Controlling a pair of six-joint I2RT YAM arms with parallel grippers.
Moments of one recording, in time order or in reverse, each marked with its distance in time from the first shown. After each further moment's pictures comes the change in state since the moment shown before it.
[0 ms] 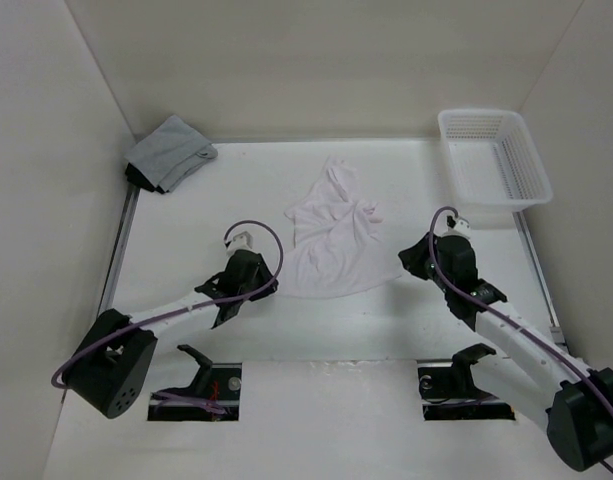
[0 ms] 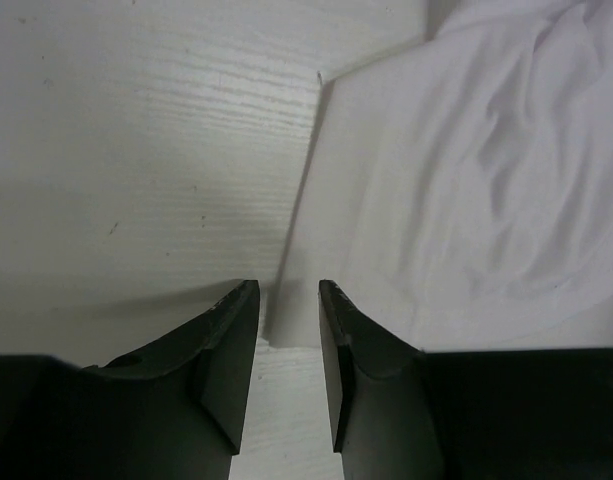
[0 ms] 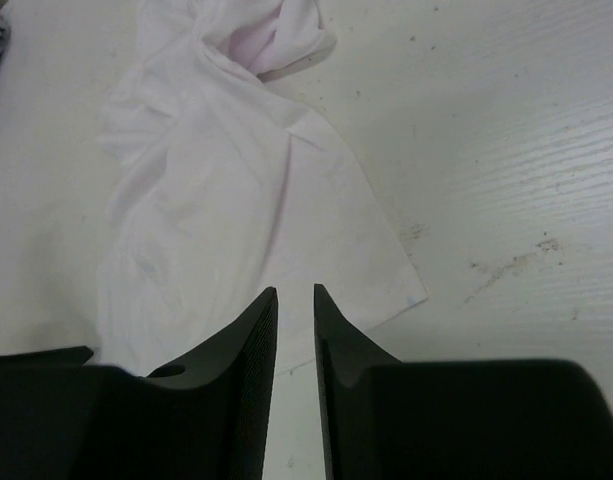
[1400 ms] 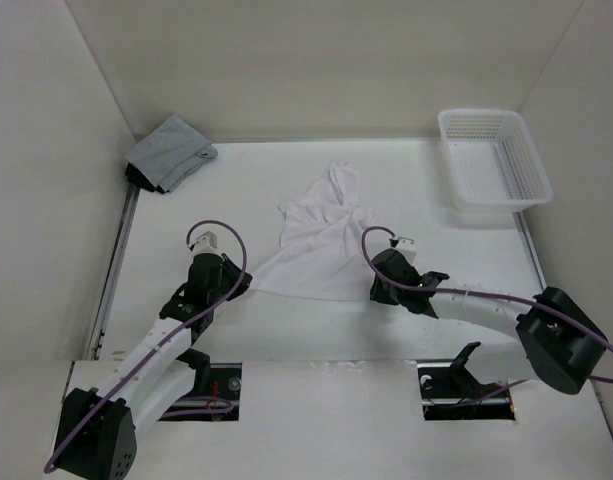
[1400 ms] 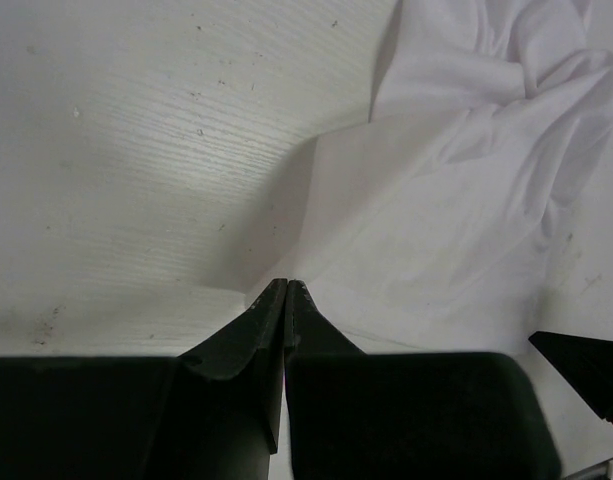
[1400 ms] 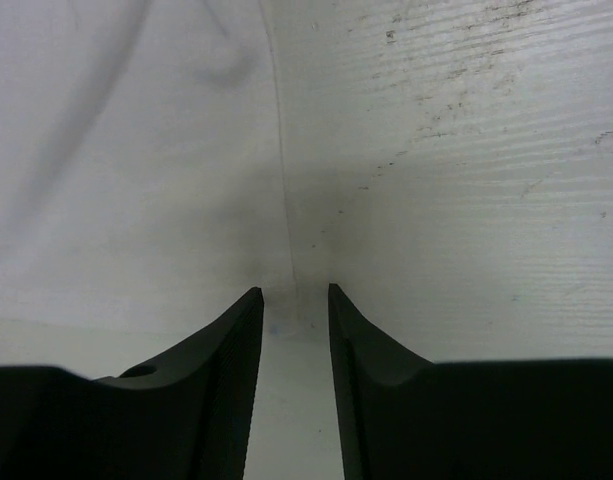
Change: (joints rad) left arm 0.245 -0.378 -0.058 -0.182 0.113 0.031; right arm 0.389 0.408 0.119 -0.182 0.203 0.116
